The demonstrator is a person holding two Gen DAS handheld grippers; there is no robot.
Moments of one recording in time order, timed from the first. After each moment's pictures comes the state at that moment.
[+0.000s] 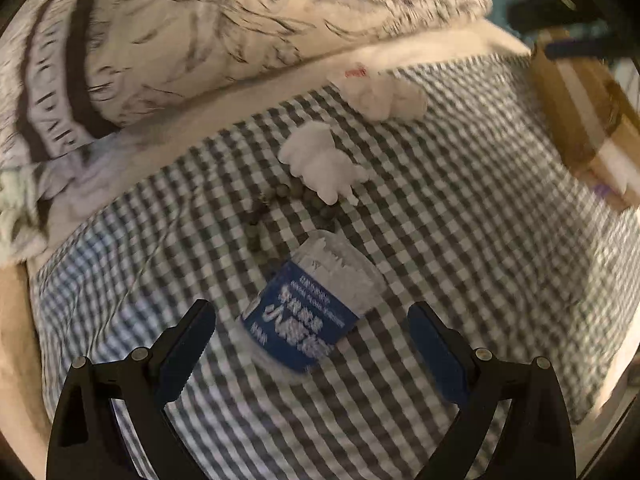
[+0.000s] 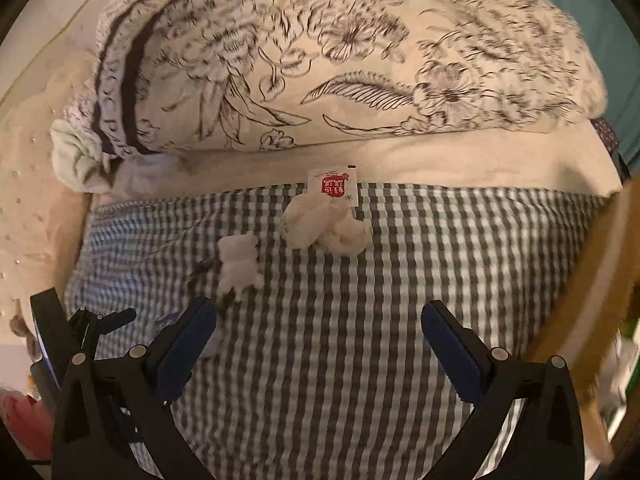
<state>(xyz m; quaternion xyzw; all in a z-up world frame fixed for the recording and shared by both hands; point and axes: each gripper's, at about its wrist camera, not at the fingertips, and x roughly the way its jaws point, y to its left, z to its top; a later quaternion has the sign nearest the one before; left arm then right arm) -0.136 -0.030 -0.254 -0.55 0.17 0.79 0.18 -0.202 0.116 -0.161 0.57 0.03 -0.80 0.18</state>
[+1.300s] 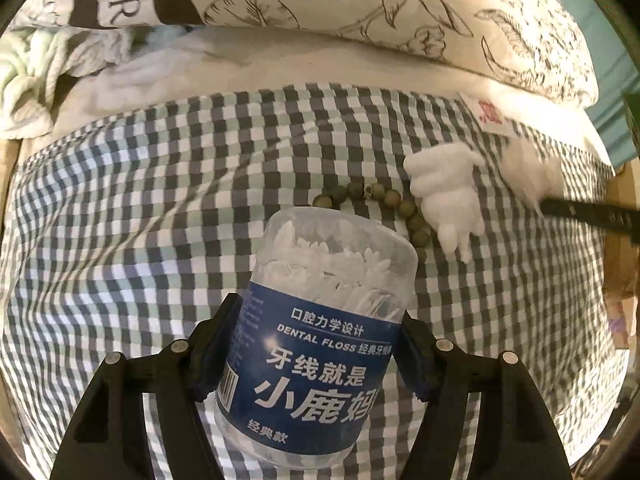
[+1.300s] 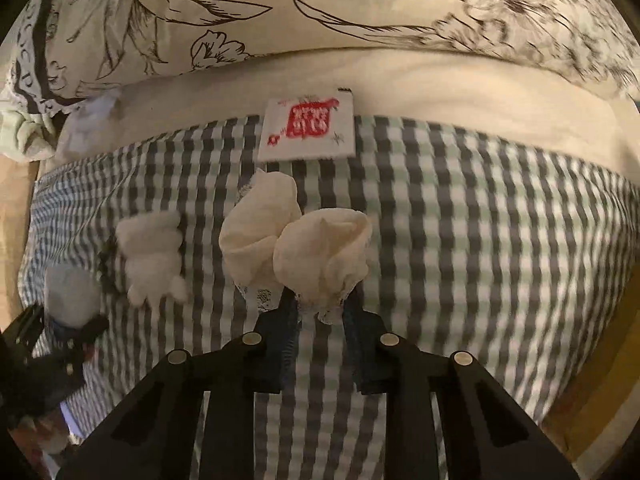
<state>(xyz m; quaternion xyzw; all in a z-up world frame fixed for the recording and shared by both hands) -0.184 -0.115 -0.270 -0.61 -0.02 0.79 0.05 -0.239 0.106 -0.270 0.65 0.06 -0.74 0.17</state>
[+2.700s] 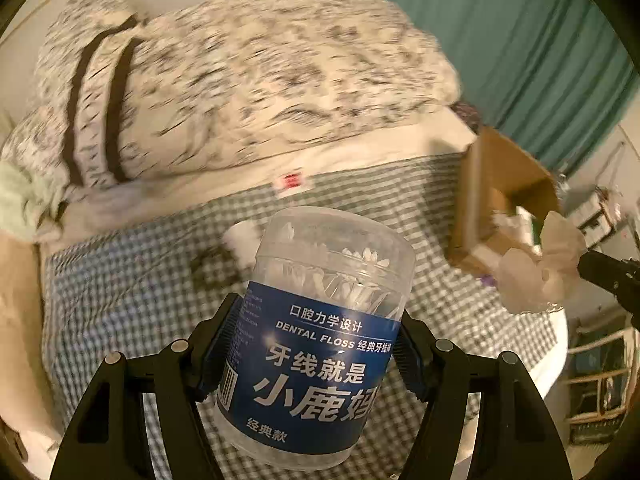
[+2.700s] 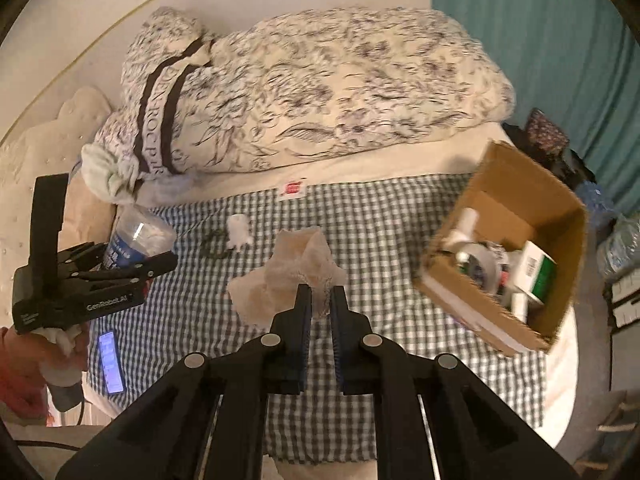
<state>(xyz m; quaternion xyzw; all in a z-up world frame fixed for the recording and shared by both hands) -0.082 0.032 -0.057 -0.52 0.04 0.83 0.19 -0.024 0.256 -0.004 0.49 0.01 -0.86 0.13</state>
